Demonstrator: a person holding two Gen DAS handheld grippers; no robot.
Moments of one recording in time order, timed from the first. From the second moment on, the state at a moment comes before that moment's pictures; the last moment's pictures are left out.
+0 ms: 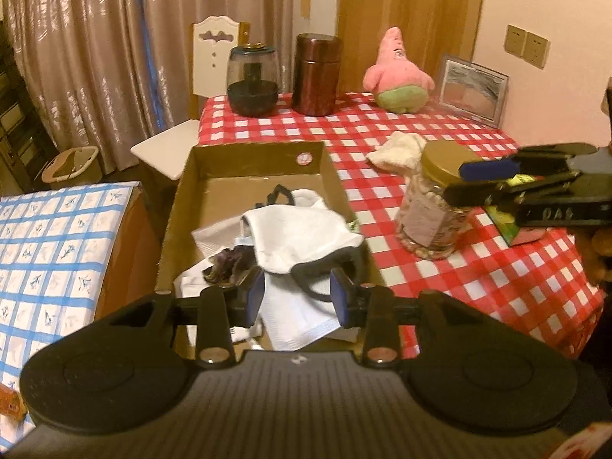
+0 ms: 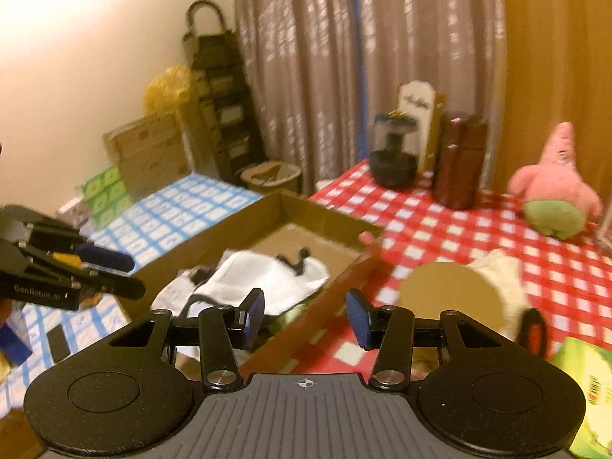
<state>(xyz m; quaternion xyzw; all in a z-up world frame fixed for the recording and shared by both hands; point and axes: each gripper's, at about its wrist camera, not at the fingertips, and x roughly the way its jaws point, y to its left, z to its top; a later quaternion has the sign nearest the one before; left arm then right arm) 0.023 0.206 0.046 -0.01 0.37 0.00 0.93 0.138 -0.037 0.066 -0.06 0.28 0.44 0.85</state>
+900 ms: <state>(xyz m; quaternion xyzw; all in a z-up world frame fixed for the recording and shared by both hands) 0.079 0.097 0.075 0.05 0.37 -0.08 0.93 0.159 -0.211 0.104 -0.01 0.27 0.30 0.91</state>
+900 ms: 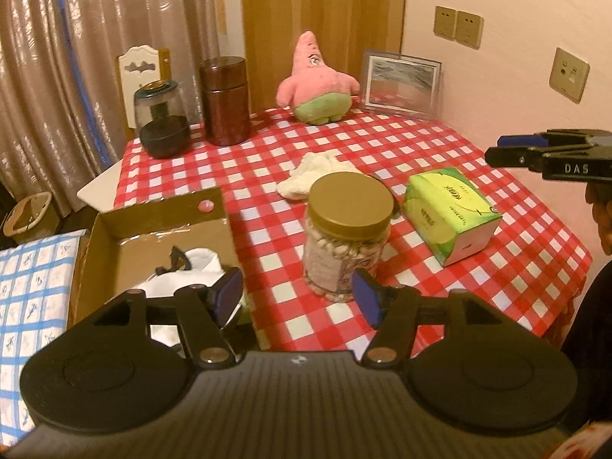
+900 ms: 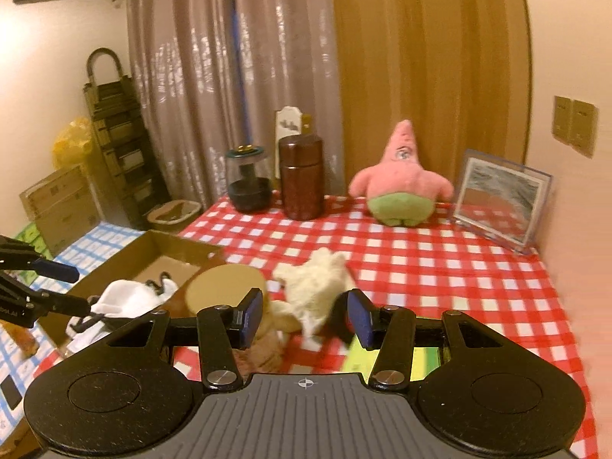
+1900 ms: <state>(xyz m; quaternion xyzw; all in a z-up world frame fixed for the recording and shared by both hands) 0.221 0.087 0.094 0.08 0.38 -0.16 0.91 0.275 -0.229 0.077 -0.09 0.37 0.31 0.87</state>
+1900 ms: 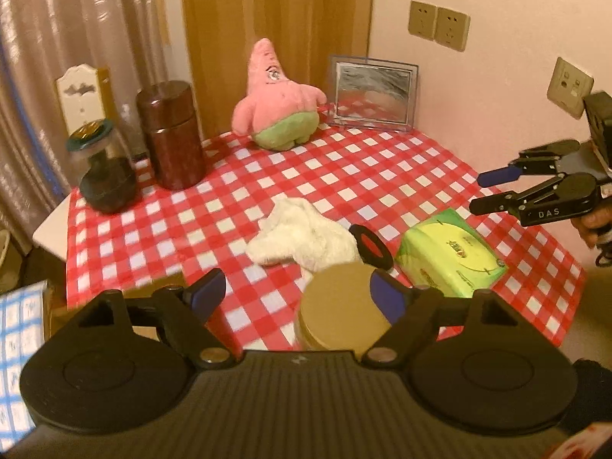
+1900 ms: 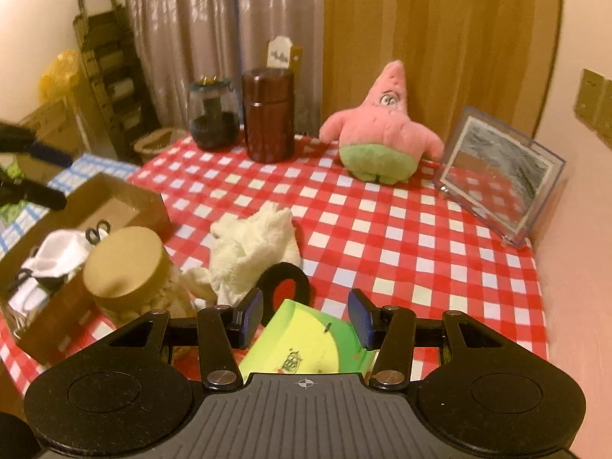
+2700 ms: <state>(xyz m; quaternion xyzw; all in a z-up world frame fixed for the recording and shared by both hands) 0.363 0.073 0.042 0.12 0.46 -0.22 0.85 0.390 -0.187 0.022 -0.12 0.48 0.39 0.77</state>
